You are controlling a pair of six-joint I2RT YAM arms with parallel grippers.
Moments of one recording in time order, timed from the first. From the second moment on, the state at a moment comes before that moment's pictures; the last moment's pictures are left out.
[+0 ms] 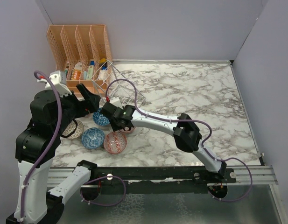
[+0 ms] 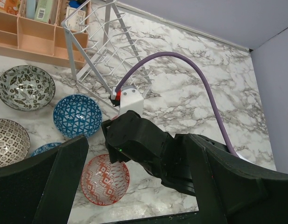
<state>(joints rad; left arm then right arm) -0.30 0.83 1.57 -1.09 -0.09 -0.51 1.16 2.31 2.05 -0.80 0.37 0.59</state>
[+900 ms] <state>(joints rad) -0.30 0.85 1.60 -1.12 -0.10 -0.47 1.15 2.29 2.00 -0.73 0.37 0.54</state>
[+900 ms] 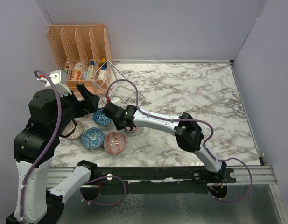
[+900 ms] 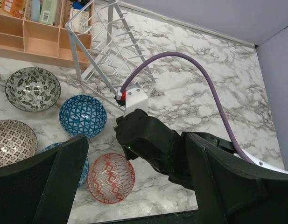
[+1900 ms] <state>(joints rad) -0.30 1.02 1.77 -1.11 -0.07 -0.35 0.70 1.77 1.10 0.75 -0.26 1.17</state>
